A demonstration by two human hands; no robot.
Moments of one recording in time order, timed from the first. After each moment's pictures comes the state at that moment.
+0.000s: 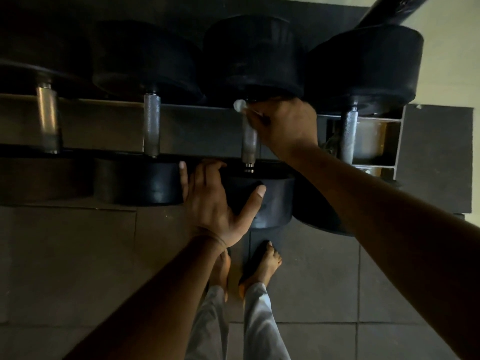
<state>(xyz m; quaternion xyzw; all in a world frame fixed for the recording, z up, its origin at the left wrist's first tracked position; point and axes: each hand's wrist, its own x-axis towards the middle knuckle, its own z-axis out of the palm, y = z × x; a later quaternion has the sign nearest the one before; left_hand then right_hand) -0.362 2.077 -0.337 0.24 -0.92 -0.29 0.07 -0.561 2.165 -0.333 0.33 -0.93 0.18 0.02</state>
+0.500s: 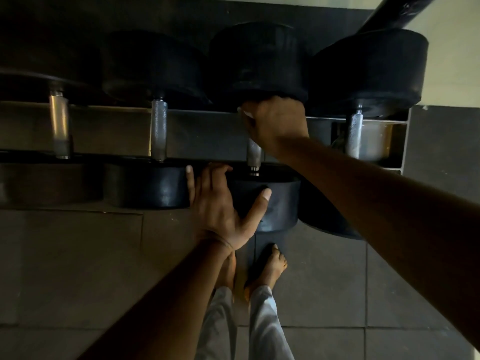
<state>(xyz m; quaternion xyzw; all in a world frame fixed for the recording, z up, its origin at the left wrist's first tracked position) -0.363 2.076 -0.333 0.24 -0.92 -0.29 0.05 -0.568 2.135 -0.333 0.36 -0.93 0.05 -0.03</state>
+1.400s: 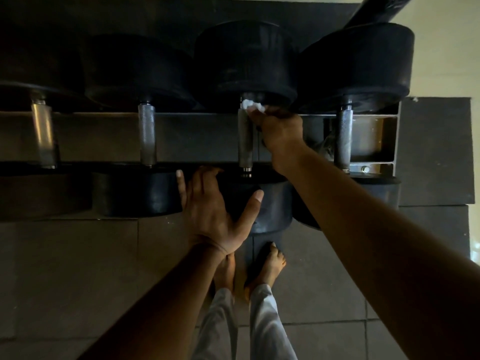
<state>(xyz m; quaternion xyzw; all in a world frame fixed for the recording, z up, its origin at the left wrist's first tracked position) -0.363 2.075 -0.335 0.23 -0.93 -0.29 0.04 -0.553 2.152 -0.335 -0.21 -0.70 0.61 -0.30</state>
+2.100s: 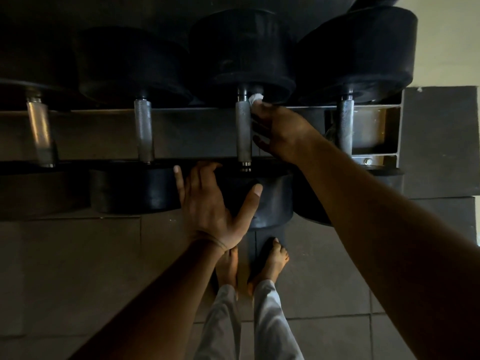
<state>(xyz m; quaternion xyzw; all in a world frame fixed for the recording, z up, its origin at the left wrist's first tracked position) -0.362 2.076 -0.337 0.23 -0.93 -0.29 0.04 -0.566 2.165 -0.356 -0.26 -0.60 0.63 -0.43</state>
